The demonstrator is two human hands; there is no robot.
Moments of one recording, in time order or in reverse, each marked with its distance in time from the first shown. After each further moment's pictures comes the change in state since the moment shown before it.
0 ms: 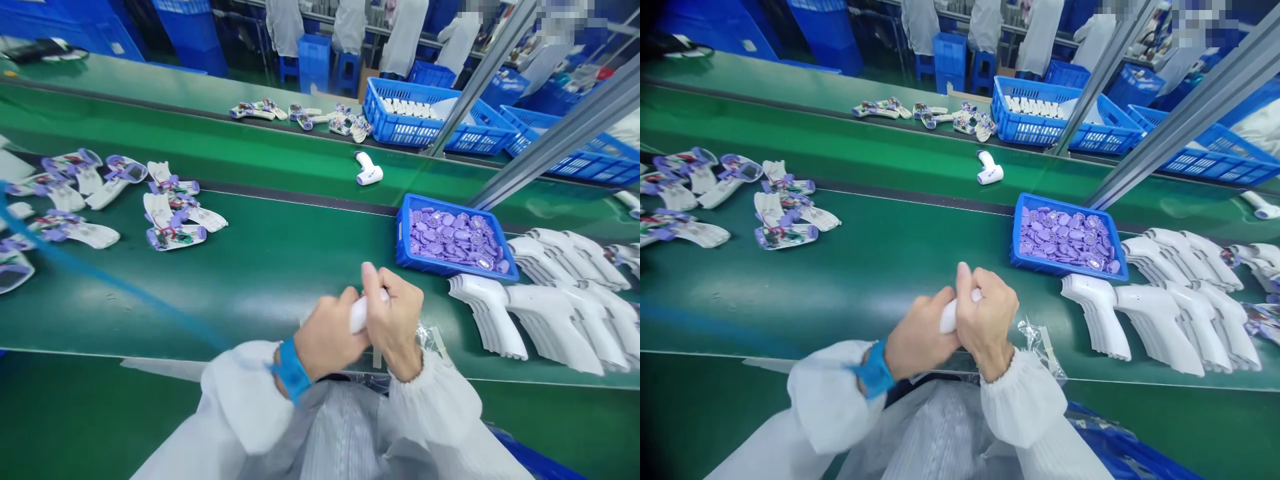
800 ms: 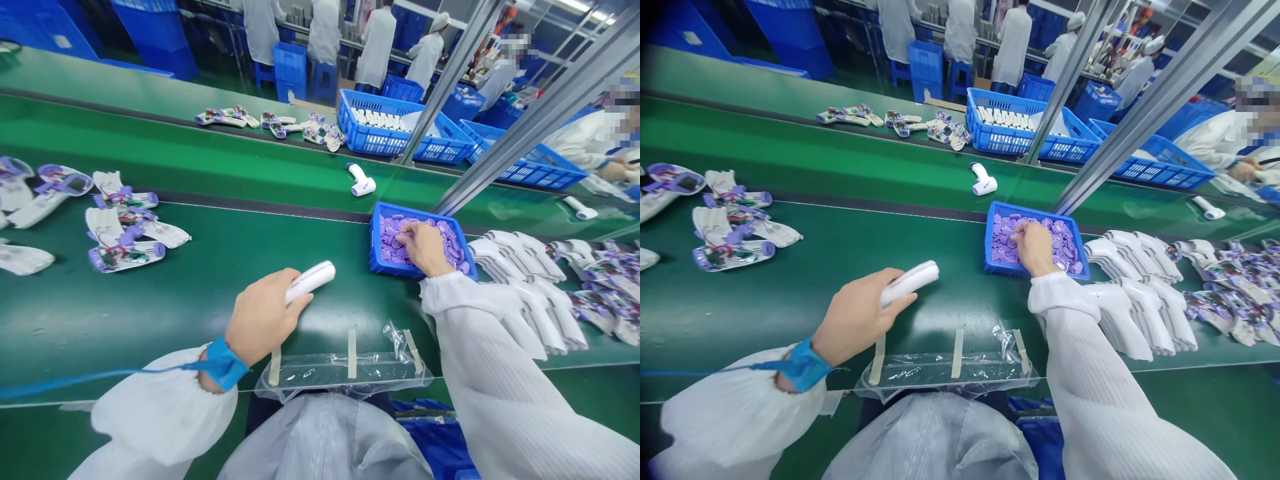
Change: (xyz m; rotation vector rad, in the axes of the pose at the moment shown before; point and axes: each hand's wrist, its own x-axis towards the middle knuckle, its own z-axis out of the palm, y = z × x) left_hand 0.021 -0.027 -0.049 0.347 0.091 -0.044; right_hand 0.165 0.100 -0.073 -0.549 -0.165 -0.016
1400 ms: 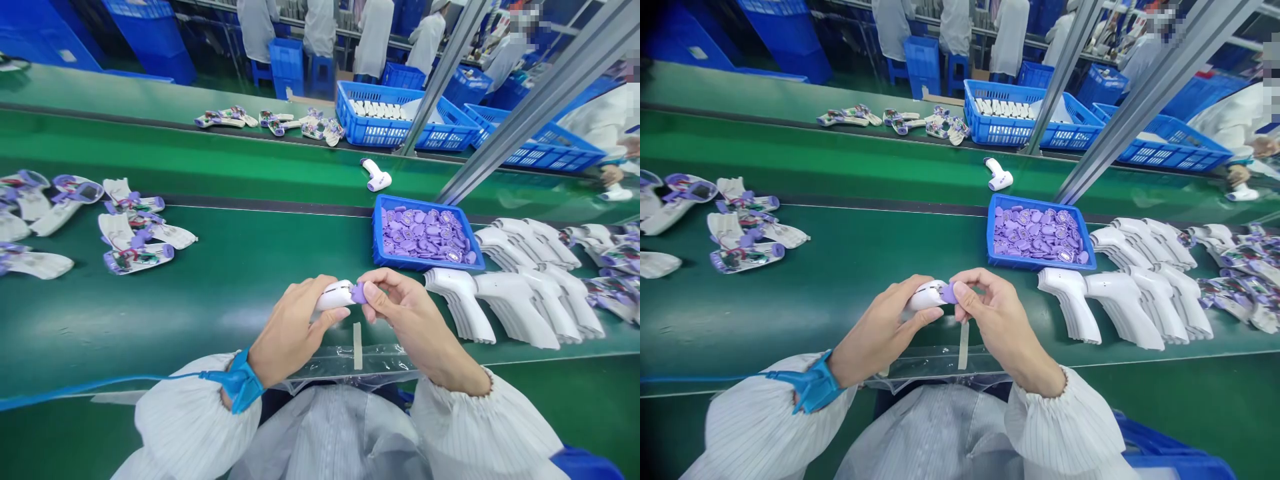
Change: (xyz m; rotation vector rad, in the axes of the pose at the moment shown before) left_hand -0.017 0.034 0.006 -0.392 -0.091 0.165; right_hand -0.148 -0.096 -0.035 1.150 -0.526 0.182
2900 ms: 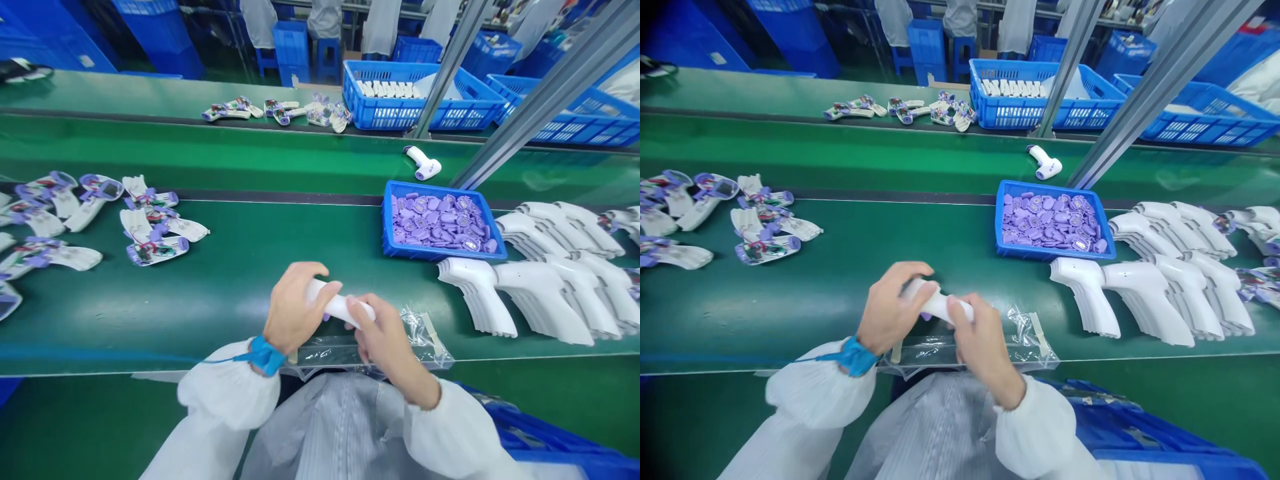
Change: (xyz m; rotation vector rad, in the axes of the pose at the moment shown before) left_hand 0.005 -0.027 0.020 0.106 0.418 0.040; right_hand -0.006 0.075 0.029 -0.202 0.095 0.215
